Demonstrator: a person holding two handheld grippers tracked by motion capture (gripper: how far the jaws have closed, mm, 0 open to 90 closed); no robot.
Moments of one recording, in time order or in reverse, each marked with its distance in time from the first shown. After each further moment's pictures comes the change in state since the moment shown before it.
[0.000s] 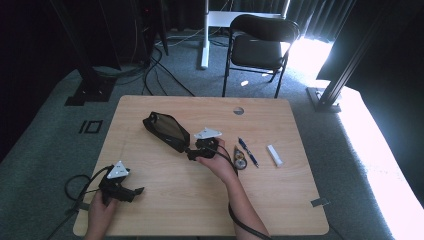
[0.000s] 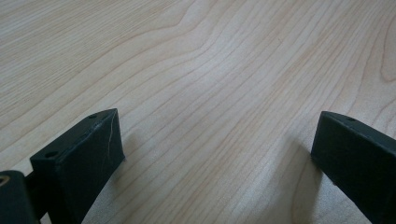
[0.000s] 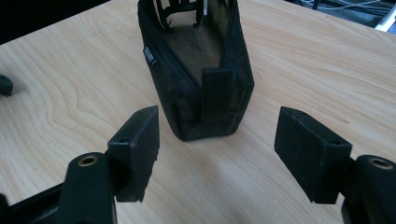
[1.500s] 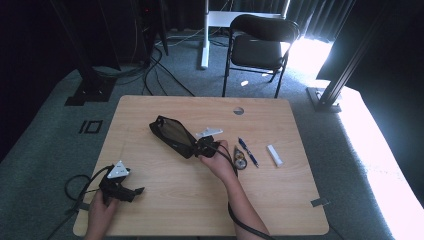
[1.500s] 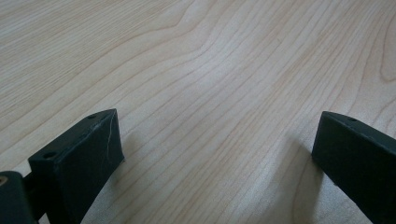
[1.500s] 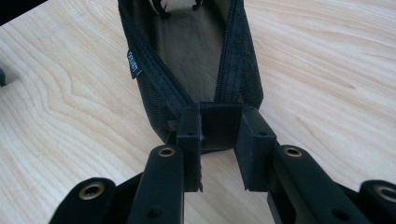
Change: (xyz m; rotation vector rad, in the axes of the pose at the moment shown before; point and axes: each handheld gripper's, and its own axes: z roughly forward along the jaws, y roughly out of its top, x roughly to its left) left arm 0.001 0.001 0.001 0.001 -0.005 0.006; right arm -0.006 -0.002 -0.002 0.113 0.003 0.077
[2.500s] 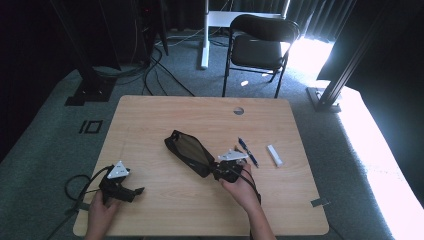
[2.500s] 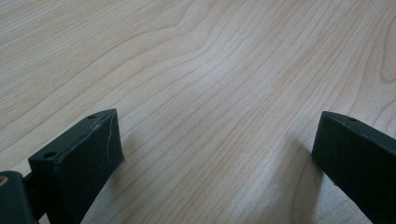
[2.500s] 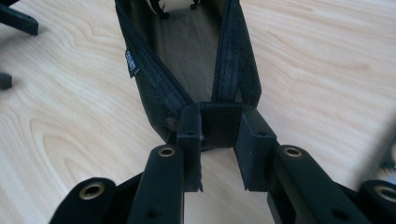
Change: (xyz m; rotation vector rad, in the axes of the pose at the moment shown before) left arm -0.001 0.000 0.000 0.000 0.004 -0.003; right arm 0.002 -0.071 -0.078 -0.006 -0.022 0.052
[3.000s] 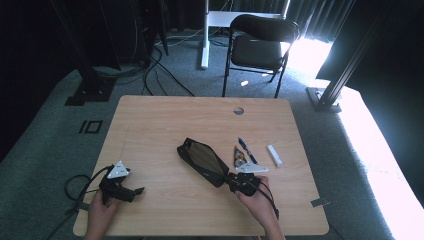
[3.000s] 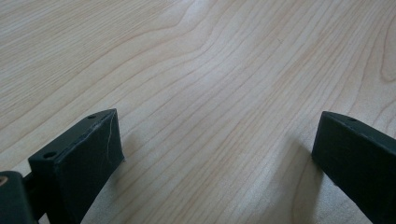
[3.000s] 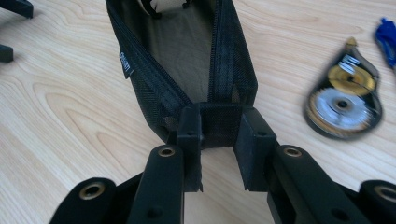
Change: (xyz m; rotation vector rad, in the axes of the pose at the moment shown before) left arm 0.000 0.000 0.000 -0.001 -0.001 0.003; right arm -0.014 -0.039 -0.046 0.001 -0.037 0.050
